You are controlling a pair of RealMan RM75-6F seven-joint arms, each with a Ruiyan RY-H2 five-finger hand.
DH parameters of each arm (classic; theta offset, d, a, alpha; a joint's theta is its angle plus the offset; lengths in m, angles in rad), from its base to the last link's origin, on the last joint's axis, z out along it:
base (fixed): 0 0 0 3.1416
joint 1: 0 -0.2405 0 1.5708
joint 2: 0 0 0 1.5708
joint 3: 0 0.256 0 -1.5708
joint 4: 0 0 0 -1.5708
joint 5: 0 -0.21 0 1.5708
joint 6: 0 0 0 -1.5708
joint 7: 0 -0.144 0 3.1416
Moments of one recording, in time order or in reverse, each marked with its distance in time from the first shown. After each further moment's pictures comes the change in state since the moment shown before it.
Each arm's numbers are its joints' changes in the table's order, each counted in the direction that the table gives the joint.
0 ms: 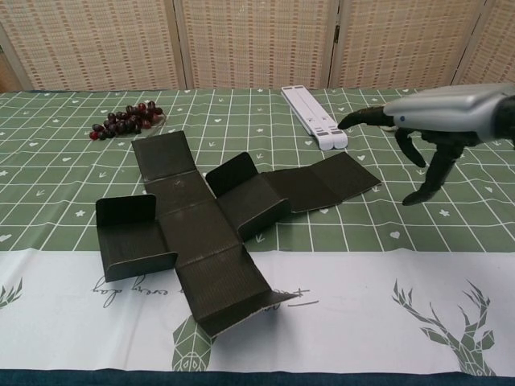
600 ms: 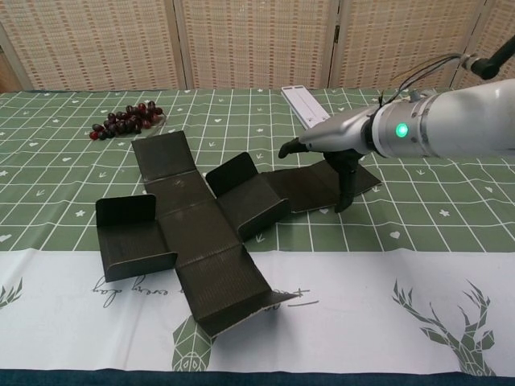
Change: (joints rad) left arm -0.011 0.008 0.000 0.006 0.023 -0.017 0.001; right arm -0.412 -0.246 -0.099 0.282 -0.502 -0.073 0.235
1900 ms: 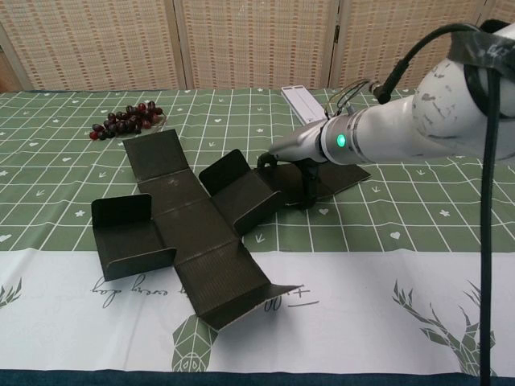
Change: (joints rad) left arm -0.006 0.013 -0.020 0.025 0.016 -0.003 0.017; right arm -0.204 -0.164 -0.113 0.268 -0.136 -0.088 -0.096
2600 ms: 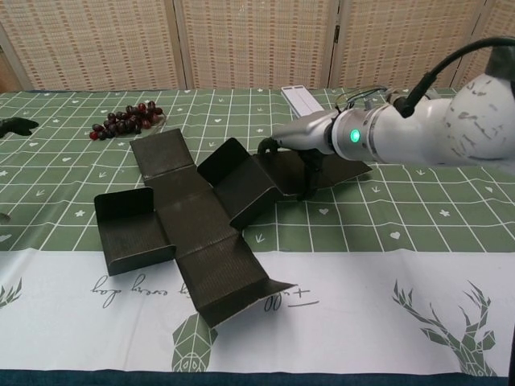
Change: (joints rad) left arm 0.295 -0.239 -0.107 0.435 0.035 -0.309 0.082; right arm 0.084 0.022 0.034 -0.083 0.148 0.140 -0.097
